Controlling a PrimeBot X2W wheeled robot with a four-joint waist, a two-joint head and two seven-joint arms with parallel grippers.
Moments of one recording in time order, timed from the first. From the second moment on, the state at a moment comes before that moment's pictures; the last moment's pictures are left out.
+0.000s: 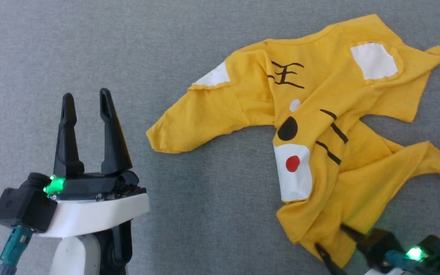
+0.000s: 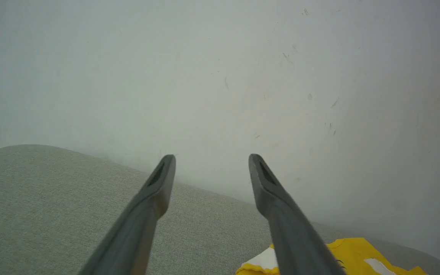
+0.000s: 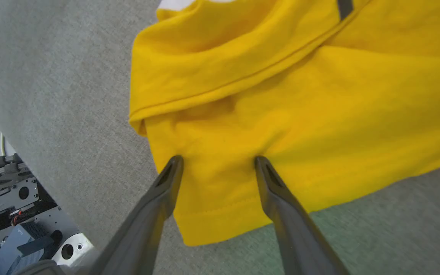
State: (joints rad) left arm -0.13 0.05 -0.09 -0.33 -0.35 0.11 -0.26; right arm 0.24 -0.39 0.27 -0.47 0.18 0.13 0.48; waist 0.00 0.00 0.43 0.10
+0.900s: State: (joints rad) left arm -0.08 0.05 -0.07 -0.29 -0.35 0.11 -0.26; right arm 0.01 -0.08 -0.35 -0.53 0.45 0.13 0.48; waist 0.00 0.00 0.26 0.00
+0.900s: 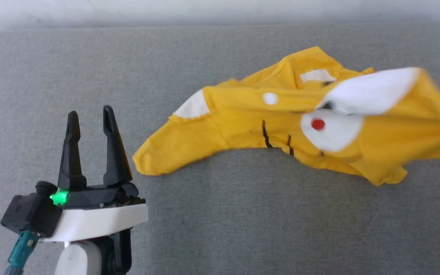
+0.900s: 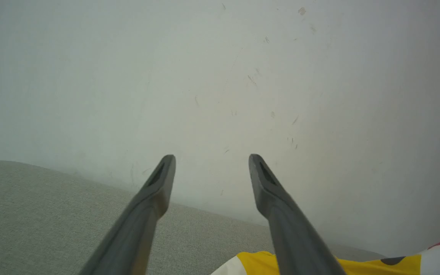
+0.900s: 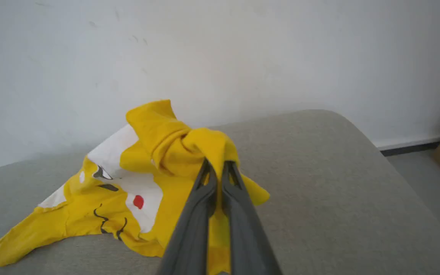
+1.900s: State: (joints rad) left arm -0.07 0.05 -0.12 -0.25 -0.36 0.09 -0.26; right arm -0.05 -0.22 -0.02 -0.28 0.28 0.13 0.49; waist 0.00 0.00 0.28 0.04
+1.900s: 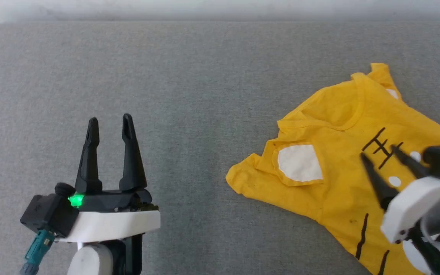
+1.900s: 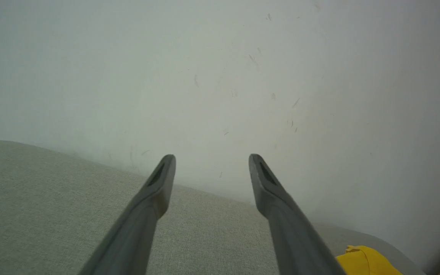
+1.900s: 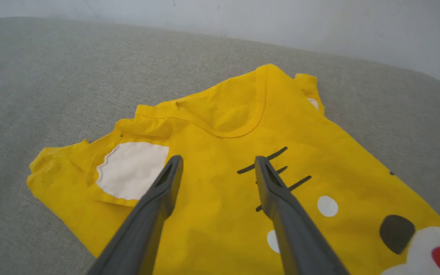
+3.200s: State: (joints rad) left arm -0.13 0.05 -0.17 -0.22 -0.44 0.11 -0.26; right arm -0.71 -0.10 0.45 0.46 0.23 0.13 0.34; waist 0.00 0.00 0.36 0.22
